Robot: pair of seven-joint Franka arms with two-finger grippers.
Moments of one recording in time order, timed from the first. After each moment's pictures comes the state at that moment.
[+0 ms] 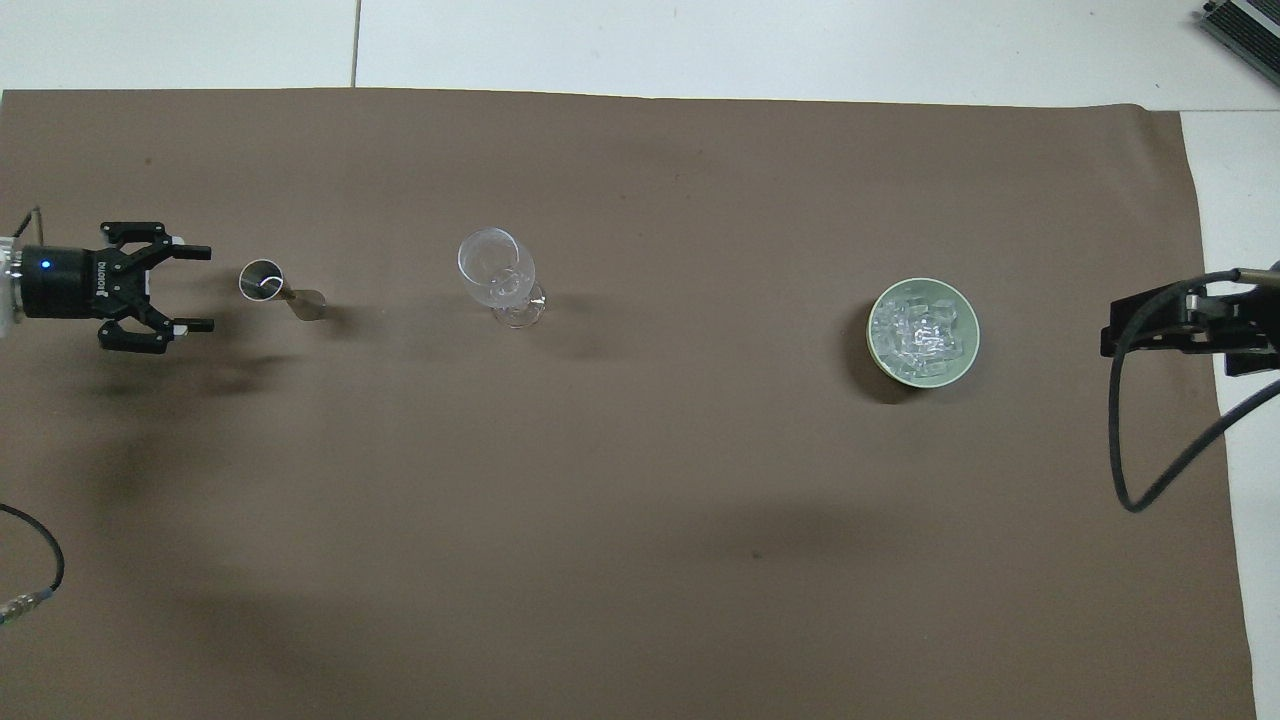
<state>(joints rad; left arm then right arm) 0.35 0.62 0.01 -1.55 -0.98 1.64 2.05 -0.01 -0.03 0.03 -1.52 0.00 1.46 0.19</state>
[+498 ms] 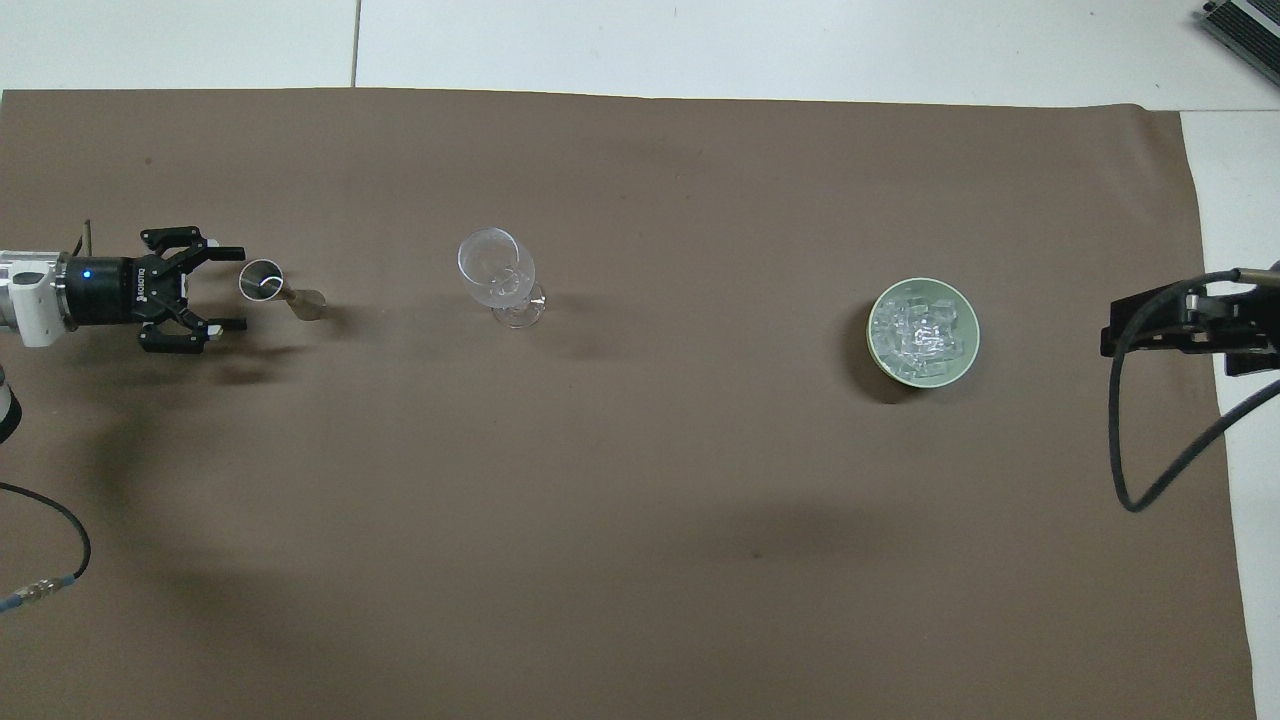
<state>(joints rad) 0.44 0.71 -0.08 -1.55 -1.07 1.60 2.13 -0.01 -0.03 0.03 -1.52 0.00 1.46 0.19</state>
